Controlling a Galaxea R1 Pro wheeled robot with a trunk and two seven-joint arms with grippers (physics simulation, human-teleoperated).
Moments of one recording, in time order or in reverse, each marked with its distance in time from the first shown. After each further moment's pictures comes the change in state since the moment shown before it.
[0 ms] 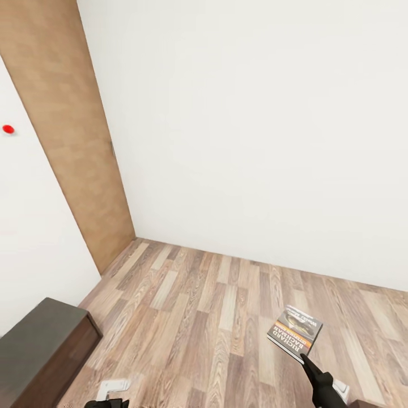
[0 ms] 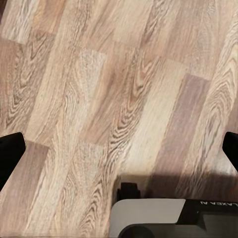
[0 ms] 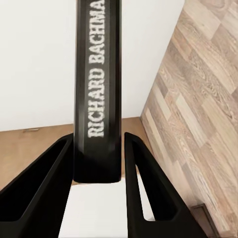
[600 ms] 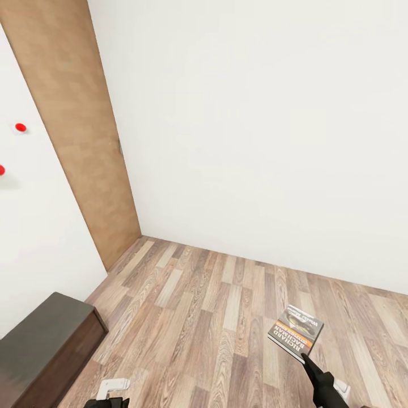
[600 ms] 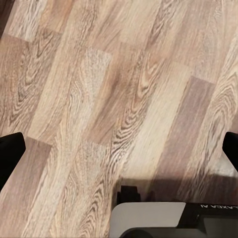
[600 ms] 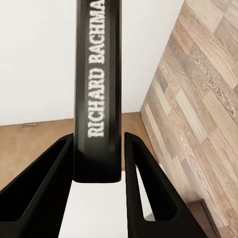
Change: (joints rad) left arm 0.000 0.000 0.000 0.000 0.000 -0.019 -0.001; right arm 0.000 -0.001 -0.004 -0.003 -0.003 0.000 0.000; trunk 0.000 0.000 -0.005
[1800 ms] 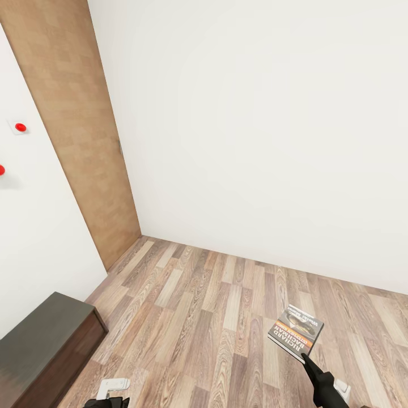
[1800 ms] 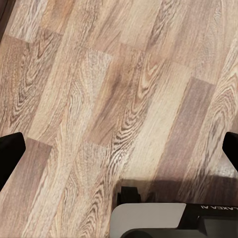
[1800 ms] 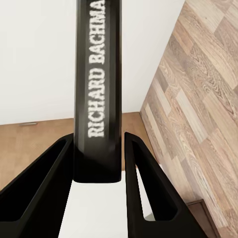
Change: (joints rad) left arm 0.000 0.000 0.000 0.000 0.000 -0.003 0.001; right arm 0.000 0.000 0.002 -0.002 0.001 -0.001 0.003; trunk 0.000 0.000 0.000
